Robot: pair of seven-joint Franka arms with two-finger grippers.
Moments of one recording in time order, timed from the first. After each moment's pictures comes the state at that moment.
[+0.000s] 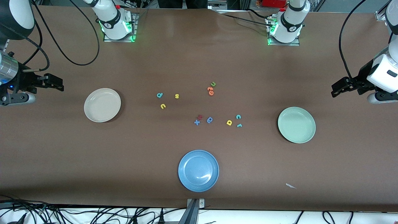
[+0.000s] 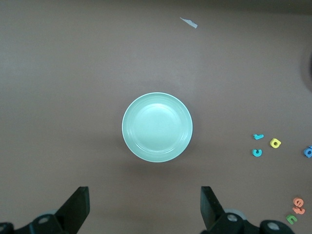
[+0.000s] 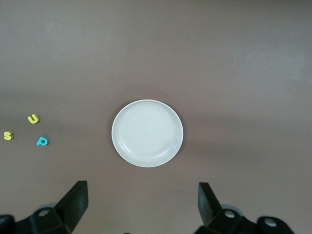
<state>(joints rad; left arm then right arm) 0.08 0.07 -0.11 -1.63 0.02 1.71 -0.15 0.03 0.17 -0.01 -1.50 -0.04 1.57 -0.10</state>
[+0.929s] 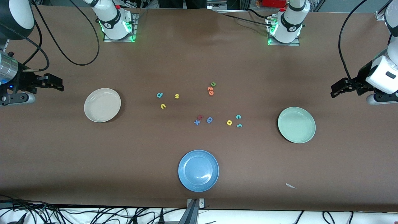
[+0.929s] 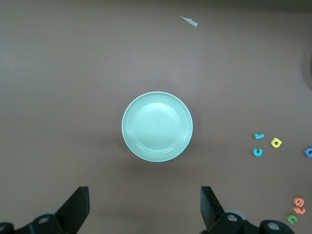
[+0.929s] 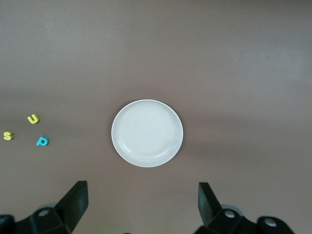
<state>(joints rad) 0.08 0.07 -0.11 -1.63 0.02 1.71 -0.15 0.03 0.17 -0.01 -1.50 -0.04 1.57 -0.10</state>
